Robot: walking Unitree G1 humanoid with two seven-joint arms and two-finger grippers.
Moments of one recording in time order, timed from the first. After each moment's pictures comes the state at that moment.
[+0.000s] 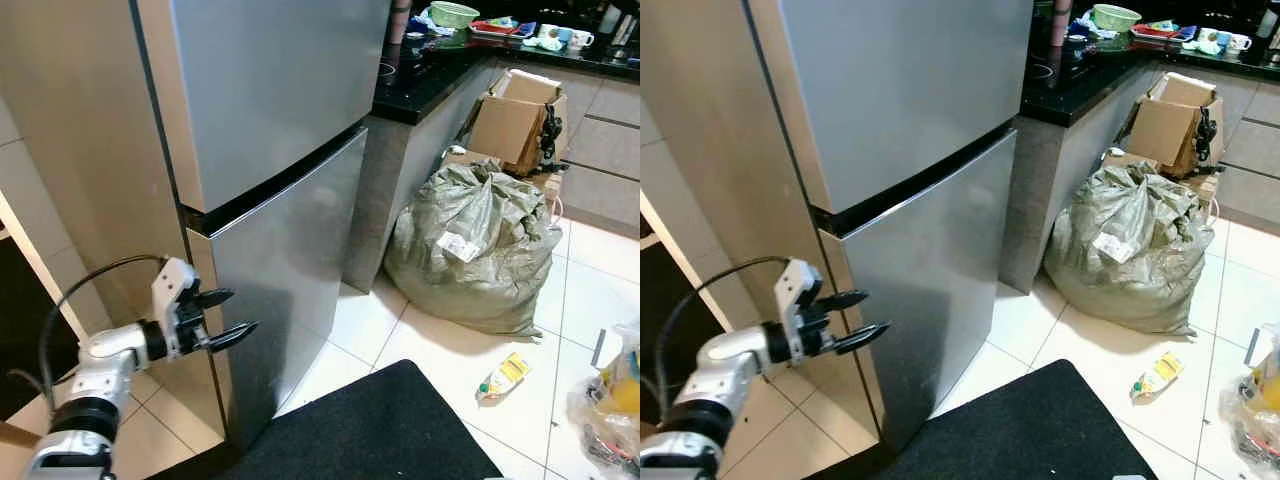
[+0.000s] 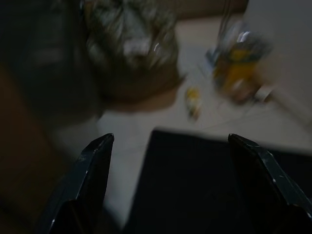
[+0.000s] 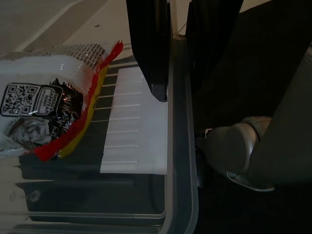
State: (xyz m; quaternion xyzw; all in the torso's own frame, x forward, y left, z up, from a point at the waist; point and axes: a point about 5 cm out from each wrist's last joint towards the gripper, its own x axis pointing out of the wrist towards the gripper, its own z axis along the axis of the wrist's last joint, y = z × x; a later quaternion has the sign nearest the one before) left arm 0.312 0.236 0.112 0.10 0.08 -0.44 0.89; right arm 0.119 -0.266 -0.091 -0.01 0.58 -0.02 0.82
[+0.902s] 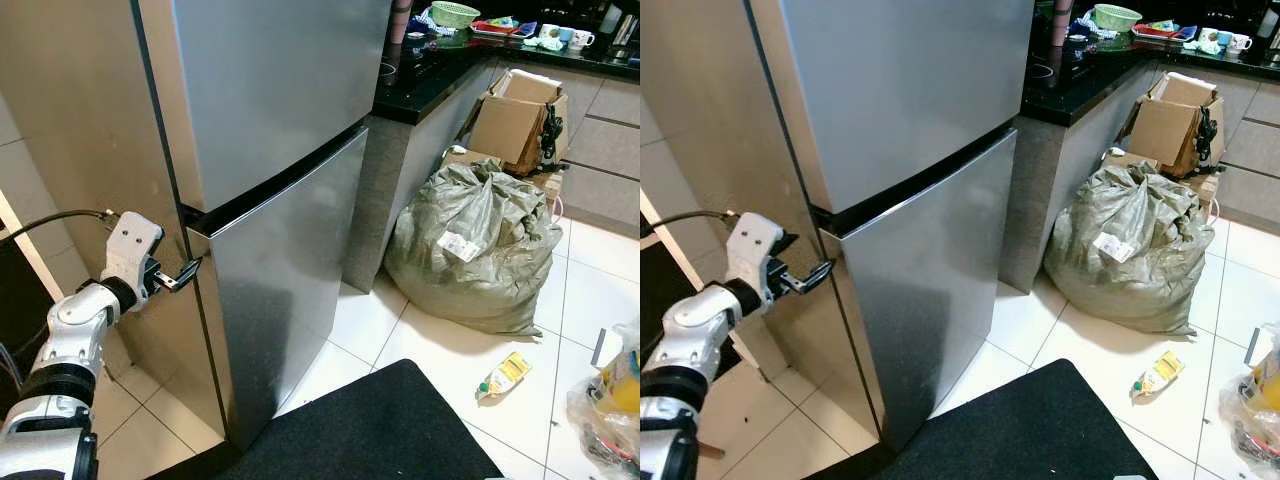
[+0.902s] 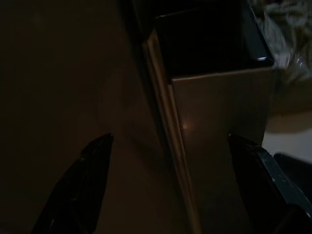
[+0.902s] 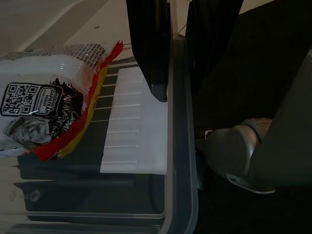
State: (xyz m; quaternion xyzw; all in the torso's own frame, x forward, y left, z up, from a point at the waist) left arm 0.344 0.262 0.151 0.13 -0.01 -0.21 0.97; right arm 0.117 -0.267 -0.091 -0.01 0.58 -0.02 0.81
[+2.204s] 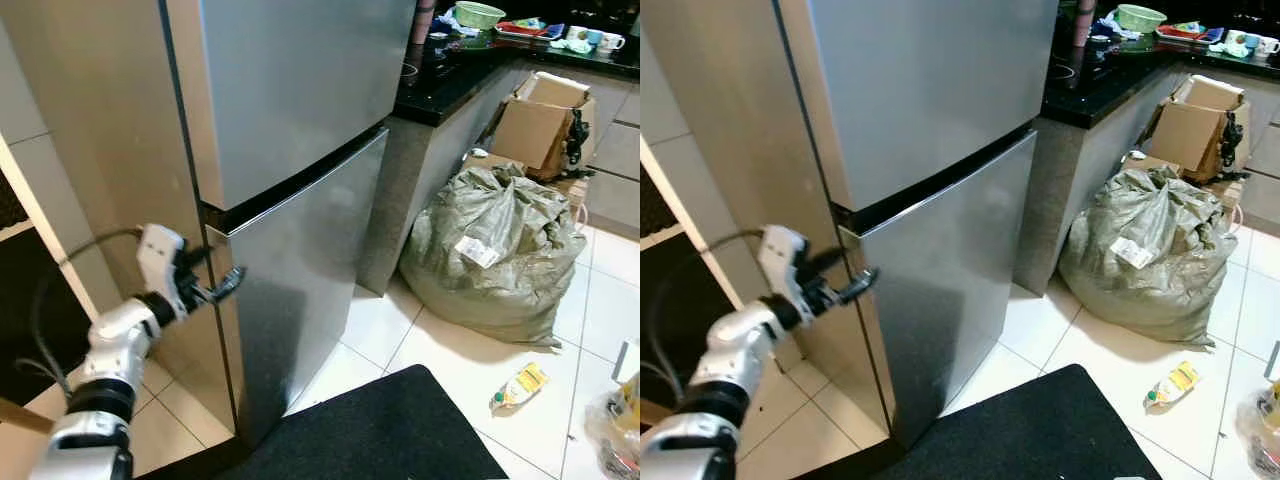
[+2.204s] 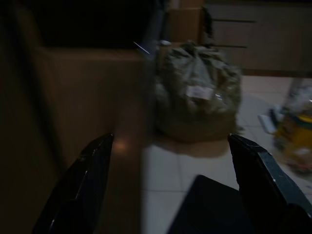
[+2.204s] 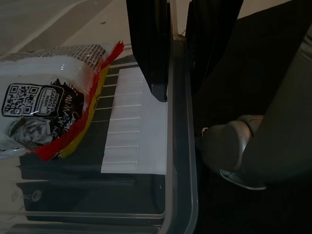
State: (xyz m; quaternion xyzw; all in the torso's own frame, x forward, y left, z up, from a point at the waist) left arm 0.334 0.192 0.117 0.01 -0.01 -0.37 0.93; right arm 0.116 -0.267 -0.092 -0.01 0.58 -0.02 0.81
